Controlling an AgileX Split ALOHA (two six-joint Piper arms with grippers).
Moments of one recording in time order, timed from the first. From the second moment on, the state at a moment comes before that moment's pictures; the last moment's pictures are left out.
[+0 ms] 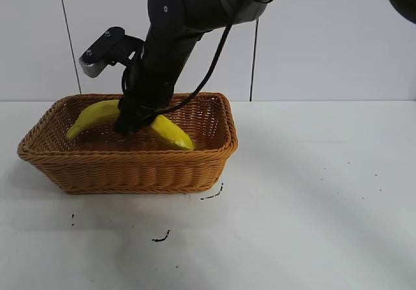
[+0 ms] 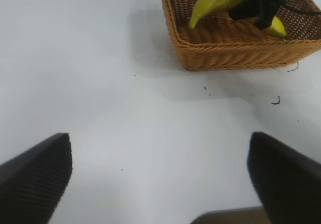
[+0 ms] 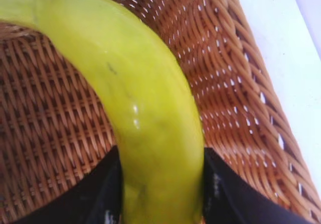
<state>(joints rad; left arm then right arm) -0.02 0.00 -0.50 -0.07 1.07 0.06 0.65 2.43 -2.04 -0.02 0.62 -0.48</state>
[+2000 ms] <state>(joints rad) -0.02 0.00 -0.50 -0.07 1.07 0.06 0.02 1.65 -1.52 0.05 1.21 0.01</state>
